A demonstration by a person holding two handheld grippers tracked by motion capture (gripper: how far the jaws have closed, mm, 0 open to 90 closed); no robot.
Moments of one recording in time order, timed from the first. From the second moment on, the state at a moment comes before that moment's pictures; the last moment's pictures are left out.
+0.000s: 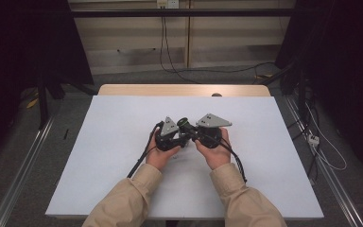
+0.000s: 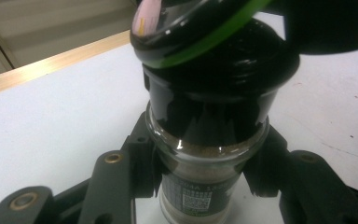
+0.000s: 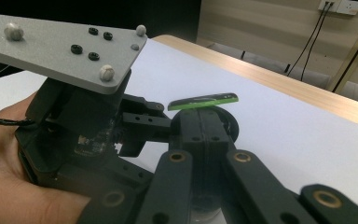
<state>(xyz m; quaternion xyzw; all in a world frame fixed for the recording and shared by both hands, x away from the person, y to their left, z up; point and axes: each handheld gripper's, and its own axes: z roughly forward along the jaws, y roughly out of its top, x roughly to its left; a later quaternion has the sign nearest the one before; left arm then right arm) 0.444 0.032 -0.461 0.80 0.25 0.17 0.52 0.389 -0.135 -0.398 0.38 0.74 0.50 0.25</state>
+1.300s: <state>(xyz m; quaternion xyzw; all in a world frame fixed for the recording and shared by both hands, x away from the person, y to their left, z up) 0.443 0.033 -0.461 0.80 0.25 0.18 0.52 0.392 -0.130 -0.392 0.37 0.74 0.50 0.26</state>
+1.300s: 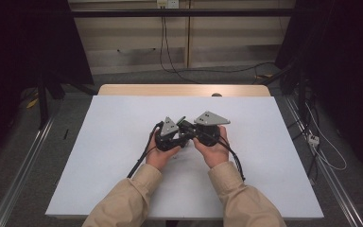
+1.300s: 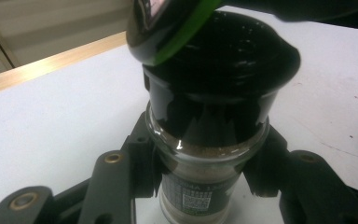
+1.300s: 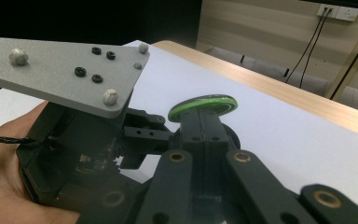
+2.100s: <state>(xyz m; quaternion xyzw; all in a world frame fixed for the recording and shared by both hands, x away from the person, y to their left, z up) 0.443 0.033 -0.460 0.80 0.25 0.18 0.52 0.394 -0.130 -0.389 0.37 0.74 0.50 0.26</state>
